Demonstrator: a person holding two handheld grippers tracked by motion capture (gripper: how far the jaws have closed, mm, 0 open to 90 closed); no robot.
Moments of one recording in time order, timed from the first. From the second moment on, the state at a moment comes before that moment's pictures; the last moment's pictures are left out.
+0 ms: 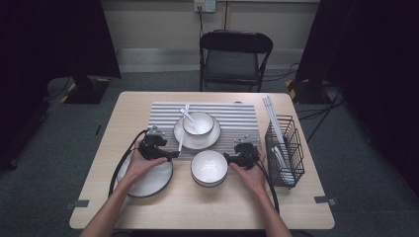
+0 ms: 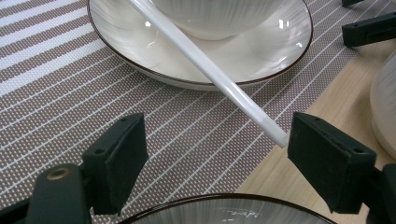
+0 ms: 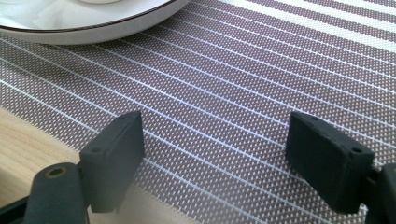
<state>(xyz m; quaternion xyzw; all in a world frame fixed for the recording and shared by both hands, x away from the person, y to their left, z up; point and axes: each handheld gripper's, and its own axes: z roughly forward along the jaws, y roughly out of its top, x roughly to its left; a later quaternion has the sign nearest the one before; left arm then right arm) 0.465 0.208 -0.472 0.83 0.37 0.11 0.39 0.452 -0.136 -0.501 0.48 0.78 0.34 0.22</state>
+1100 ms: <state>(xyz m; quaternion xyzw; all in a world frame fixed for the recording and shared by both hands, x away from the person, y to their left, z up) 0.469 0.207 -0.473 0.83 0.38 0.12 0.39 0.452 -0.136 -0.501 0.48 0.78 0.34 0.22</state>
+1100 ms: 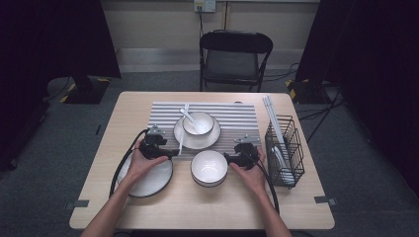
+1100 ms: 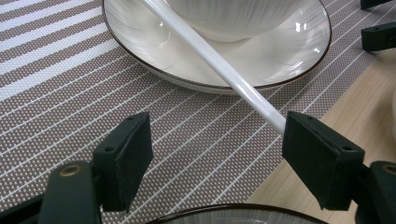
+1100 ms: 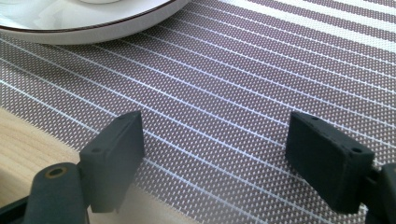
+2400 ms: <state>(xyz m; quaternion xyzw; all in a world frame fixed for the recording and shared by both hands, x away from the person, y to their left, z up) 0.463 0.224 -0.457 0.81 0.37 0.14 0.42 0.452 -0.136 -0.501 0.48 0.78 0.34 0.22</state>
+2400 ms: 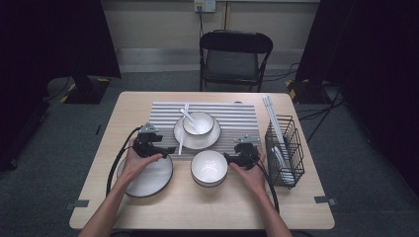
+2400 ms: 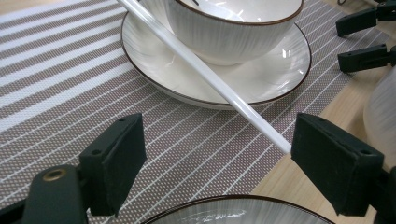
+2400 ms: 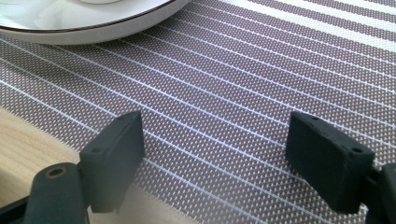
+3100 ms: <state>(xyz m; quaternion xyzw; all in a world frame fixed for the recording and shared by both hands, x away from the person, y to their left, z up) 0.446 0.257 -0.441 0.80 0.37 0.16 0.45 0.452 -0.136 -0.501 0.48 0.78 0.34 0.22</state>
